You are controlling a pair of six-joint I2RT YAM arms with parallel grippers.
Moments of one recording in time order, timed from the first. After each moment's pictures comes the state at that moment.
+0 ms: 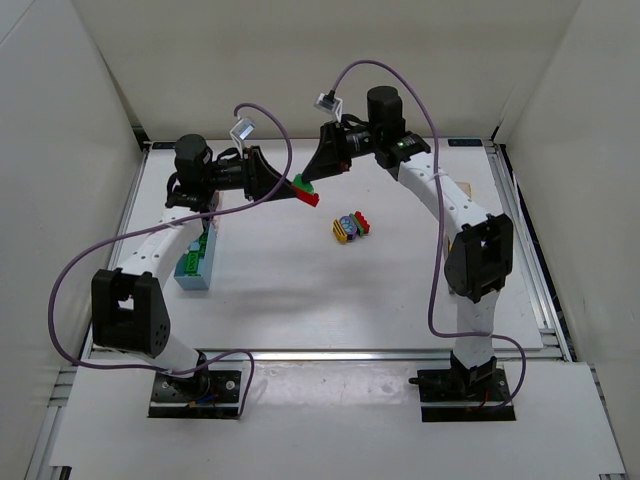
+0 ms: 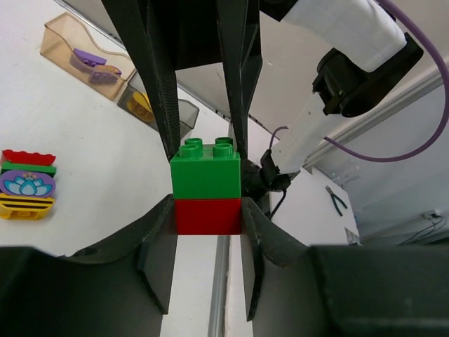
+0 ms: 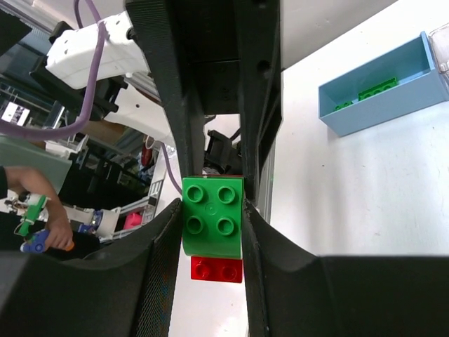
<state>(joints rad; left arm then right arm) -0.18 1.52 1.18 0.41 1.30 -0.69 0.50 2.00 1.94 -0.16 -1.39 0.59</state>
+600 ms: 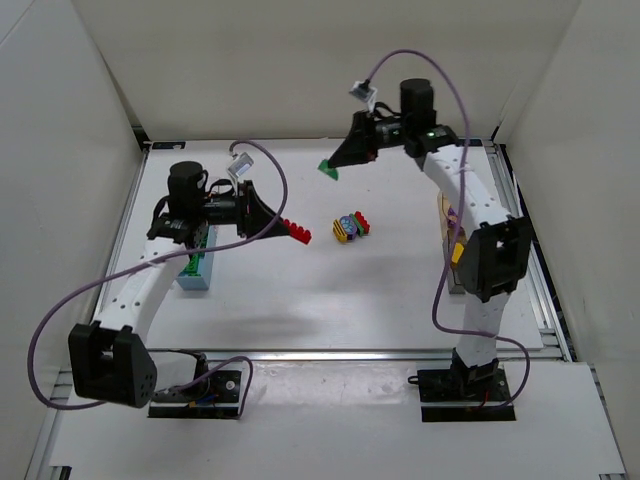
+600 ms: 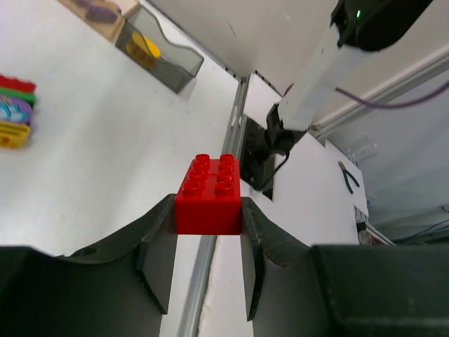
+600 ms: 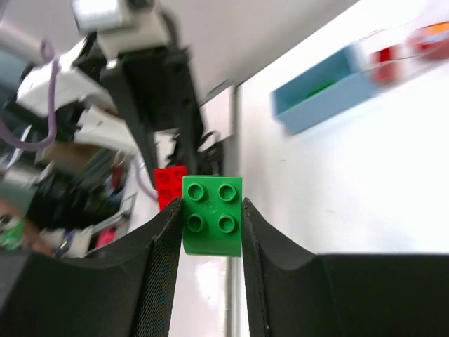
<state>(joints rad) -0.18 1.27 1.03 -0.05 1.25 -0.35 0.39 1.97 1.95 -0.31 -1.36 0.44</state>
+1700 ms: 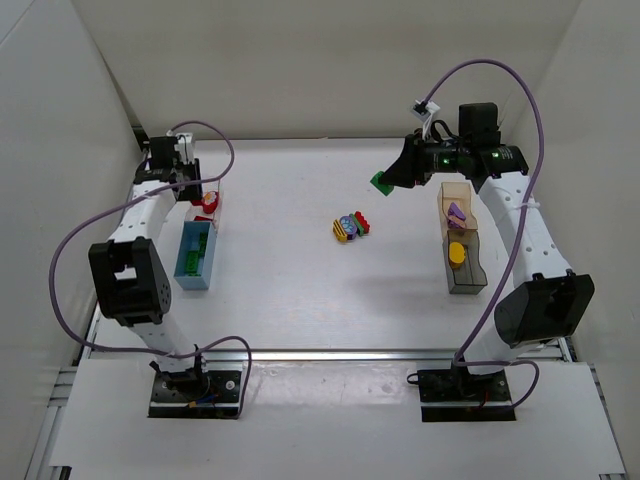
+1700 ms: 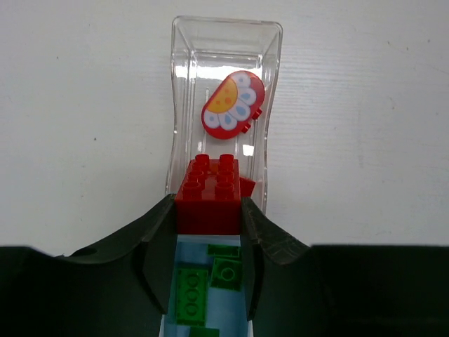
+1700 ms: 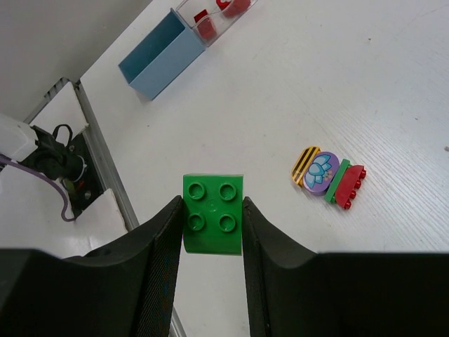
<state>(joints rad) 0.09 1.72 1.41 -0.48 0.00 0.04 0.18 1.57 1.65 -0.72 -0.95 -0.07</state>
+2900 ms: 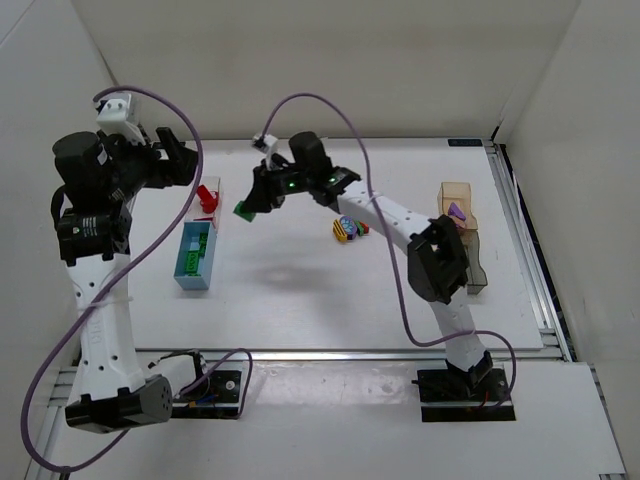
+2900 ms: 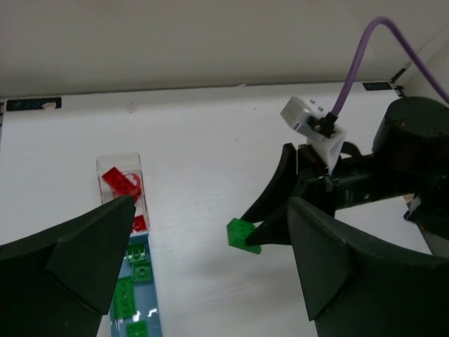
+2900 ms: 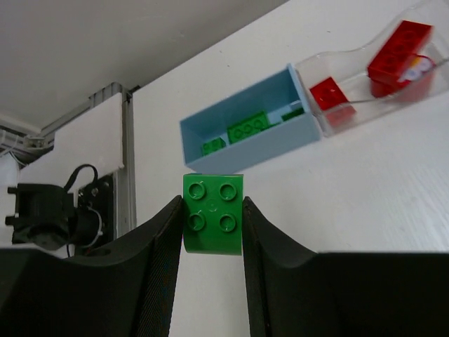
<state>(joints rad) 0.17 1.13 1.57 -0.62 0.47 -0.09 0.77 2.14 1.95 -0.16 -0.76 0.23</state>
